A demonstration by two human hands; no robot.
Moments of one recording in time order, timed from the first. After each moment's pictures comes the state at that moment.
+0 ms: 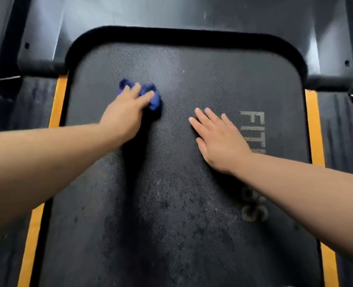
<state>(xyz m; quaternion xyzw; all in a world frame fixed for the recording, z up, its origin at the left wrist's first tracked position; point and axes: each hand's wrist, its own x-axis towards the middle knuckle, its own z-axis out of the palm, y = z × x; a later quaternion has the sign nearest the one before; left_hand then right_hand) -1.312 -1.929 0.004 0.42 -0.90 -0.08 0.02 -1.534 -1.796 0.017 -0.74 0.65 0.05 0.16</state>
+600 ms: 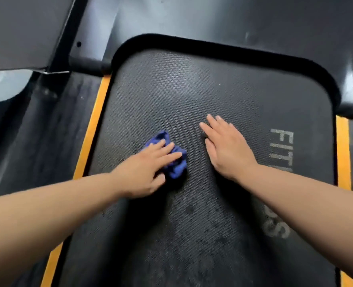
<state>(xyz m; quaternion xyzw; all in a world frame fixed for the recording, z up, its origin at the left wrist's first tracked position) -1.239 -1.837 0.012 0.33 -0.90 -0.28 0.00 -1.483 -1.819 0.013 -0.74 0.65 -0.05 0.16</state>
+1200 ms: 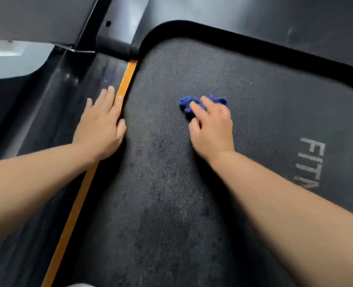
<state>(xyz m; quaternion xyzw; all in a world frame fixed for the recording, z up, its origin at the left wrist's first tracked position) -1.141 -1.898 0.008 0.59 -0.80 -0.08 -0.08 -1.397 -1.873 -0.008 -0.68 0.70 -0.19 0.12</state>
